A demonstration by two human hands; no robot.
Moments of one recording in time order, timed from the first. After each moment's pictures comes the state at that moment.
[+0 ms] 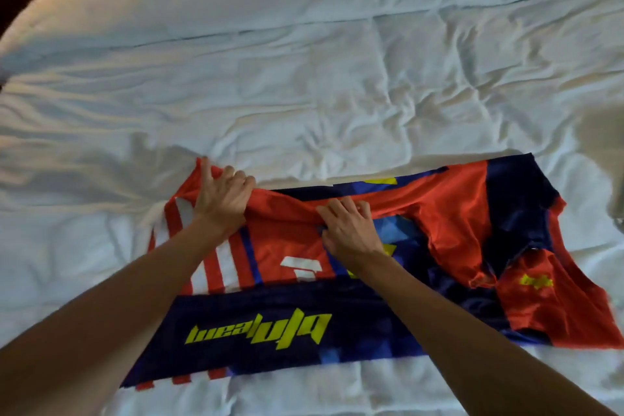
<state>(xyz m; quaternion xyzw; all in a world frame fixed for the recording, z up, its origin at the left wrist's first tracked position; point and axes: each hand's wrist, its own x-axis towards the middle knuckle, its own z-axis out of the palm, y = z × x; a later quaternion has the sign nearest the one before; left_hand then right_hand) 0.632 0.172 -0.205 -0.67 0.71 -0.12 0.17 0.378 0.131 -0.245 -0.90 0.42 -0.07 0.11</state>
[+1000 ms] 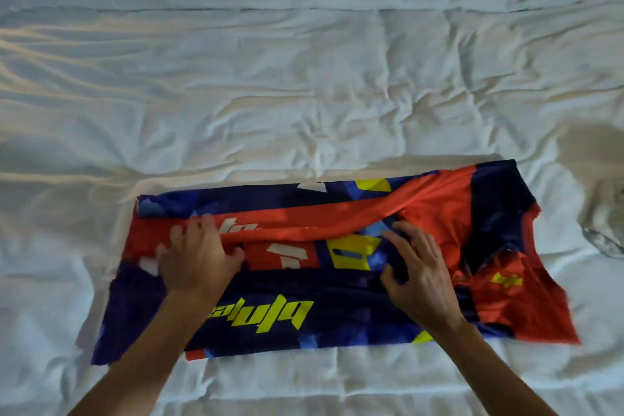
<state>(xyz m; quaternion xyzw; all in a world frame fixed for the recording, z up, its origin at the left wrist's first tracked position) 0.559 0.264 -0.183 -0.90 0.43 0.07 0.06 0.242 0.175 -0.218 -0.84 0.48 -0.20 0.16</state>
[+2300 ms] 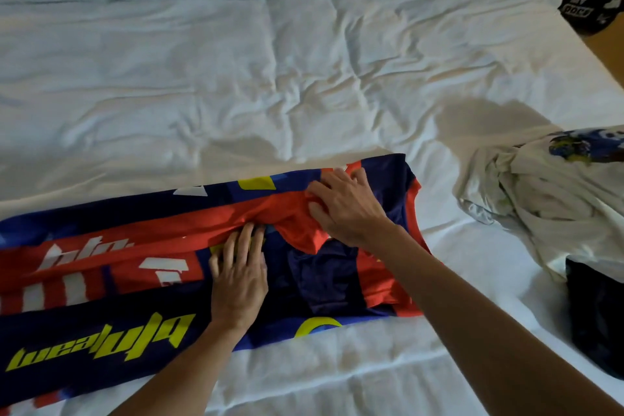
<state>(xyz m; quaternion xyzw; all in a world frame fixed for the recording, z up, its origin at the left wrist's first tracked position) 0.348 0.219 -0.298 -0.78 0.61 0.04 -0.09 0.179 0.056 -0.192 -0.91 0.40 -0.05 0.11</state>
